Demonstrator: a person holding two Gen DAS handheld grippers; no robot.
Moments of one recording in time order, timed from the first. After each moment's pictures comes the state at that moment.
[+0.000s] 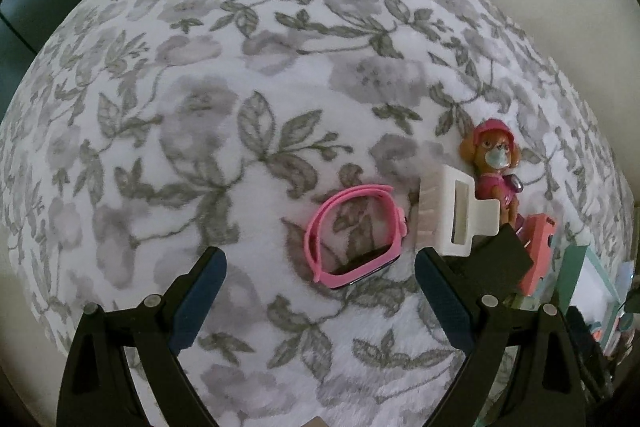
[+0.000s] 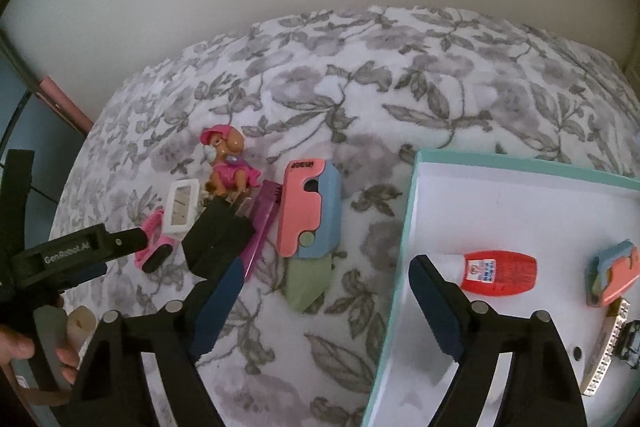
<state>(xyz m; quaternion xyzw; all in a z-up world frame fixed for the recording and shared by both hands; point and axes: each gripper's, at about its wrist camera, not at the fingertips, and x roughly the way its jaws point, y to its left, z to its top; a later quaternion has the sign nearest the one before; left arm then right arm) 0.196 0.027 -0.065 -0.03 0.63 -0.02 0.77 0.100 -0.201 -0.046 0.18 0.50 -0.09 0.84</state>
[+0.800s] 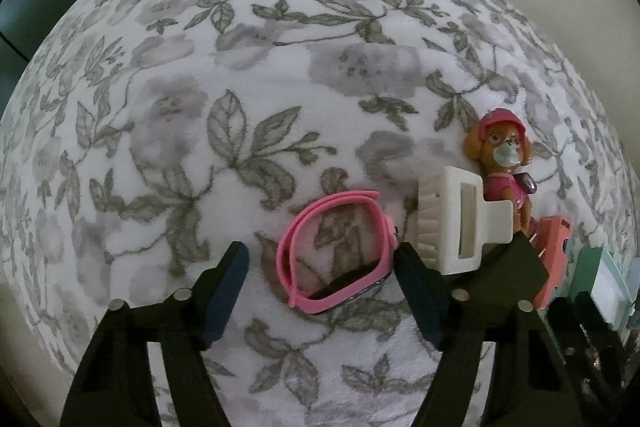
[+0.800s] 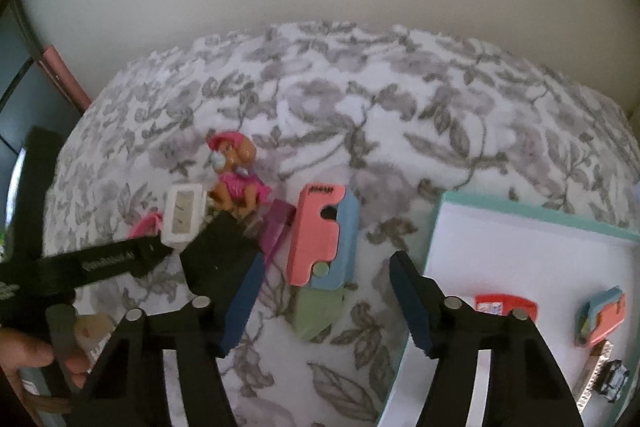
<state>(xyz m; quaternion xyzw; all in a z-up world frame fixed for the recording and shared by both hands) 0.210 -0.001 -0.087 -0.02 0.63 -0.03 0.77 0.119 -0.188 -0.050 0.12 0.51 -0.09 0.85</state>
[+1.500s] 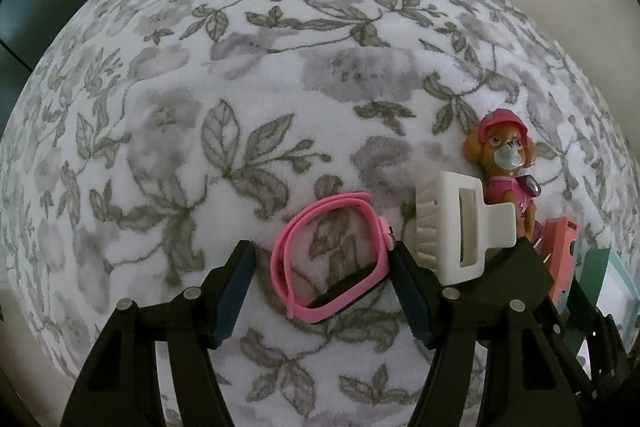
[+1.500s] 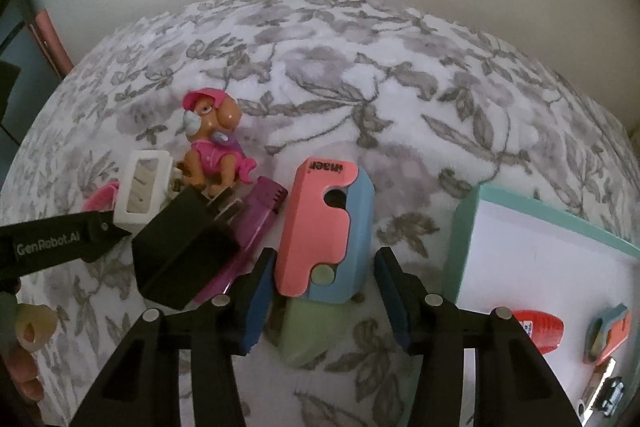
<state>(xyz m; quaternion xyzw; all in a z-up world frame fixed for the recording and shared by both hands) 0.213 -0.012 -0.088 0.00 0.62 -0.03 0.78 0.138 -0.177 -0.081 0.06 0.52 -0.11 0.85</state>
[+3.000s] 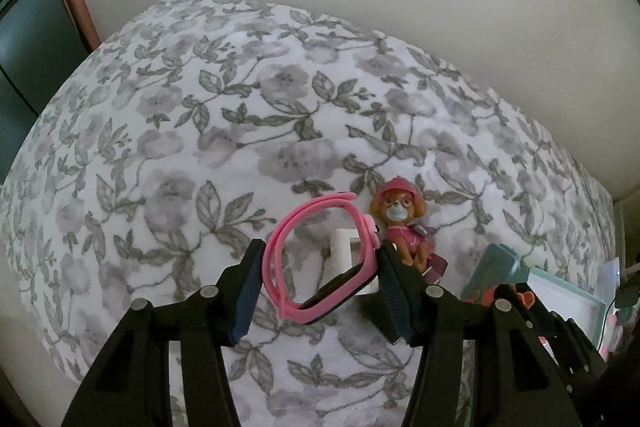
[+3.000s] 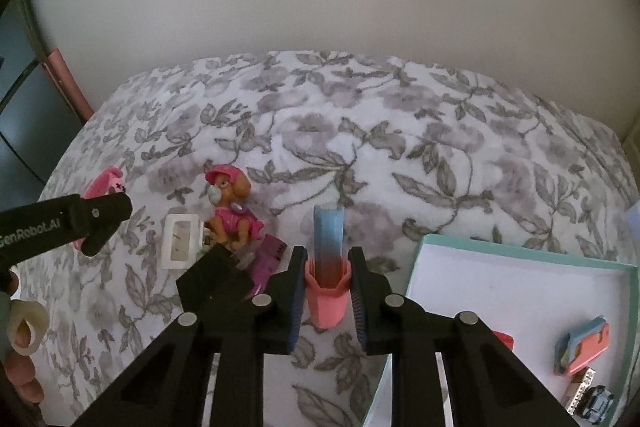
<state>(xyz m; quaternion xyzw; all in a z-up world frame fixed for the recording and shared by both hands) 0.196 -0.030 0.003 -0.01 0.55 -0.07 0.83 0.121 -0.198 -0.031 0.10 0.47 -0.10 0.87</state>
